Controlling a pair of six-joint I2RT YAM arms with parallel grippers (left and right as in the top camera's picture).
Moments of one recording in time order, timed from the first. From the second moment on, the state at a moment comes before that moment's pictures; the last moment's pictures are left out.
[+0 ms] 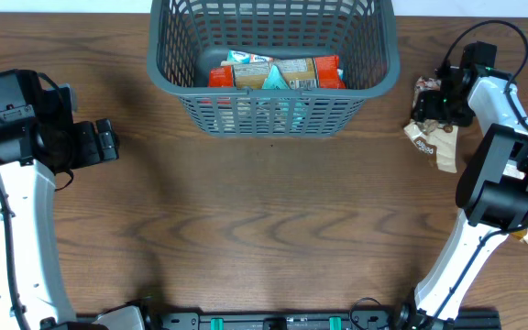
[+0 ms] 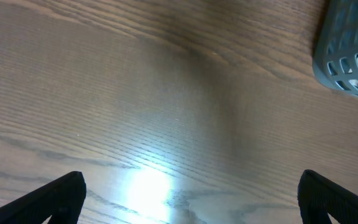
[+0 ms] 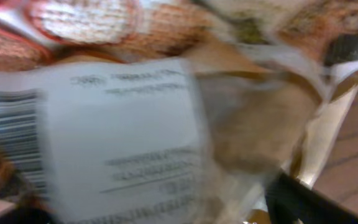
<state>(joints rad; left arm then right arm) 0.29 1.39 1.35 -1.11 0.07 0.03 -0.28 2.27 1.72 -0.76 -0.05 -0.12</state>
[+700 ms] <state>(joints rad) 0.29 1.38 1.35 -1.11 0.07 0.03 -0.22 1.84 1.82 -0.77 -0.09 -0.12</state>
